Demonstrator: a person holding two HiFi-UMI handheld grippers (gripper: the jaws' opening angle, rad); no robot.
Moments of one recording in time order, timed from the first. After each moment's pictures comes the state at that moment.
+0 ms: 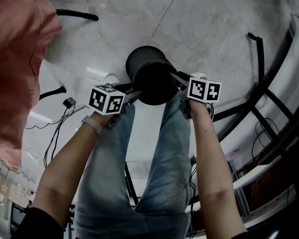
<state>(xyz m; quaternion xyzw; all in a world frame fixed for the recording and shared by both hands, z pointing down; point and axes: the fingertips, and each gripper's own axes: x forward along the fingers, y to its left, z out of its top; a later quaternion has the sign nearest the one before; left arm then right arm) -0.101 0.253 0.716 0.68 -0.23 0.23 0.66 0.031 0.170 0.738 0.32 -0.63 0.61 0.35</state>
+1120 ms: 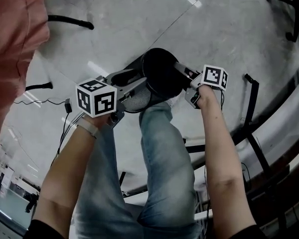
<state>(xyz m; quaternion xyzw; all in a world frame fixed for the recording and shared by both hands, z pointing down) -0.046 0.053 0.686 0.67 -0.41 0.04 0.62 0.077 -0.007 0.804 0.19 -0.60 0.73 0.26</state>
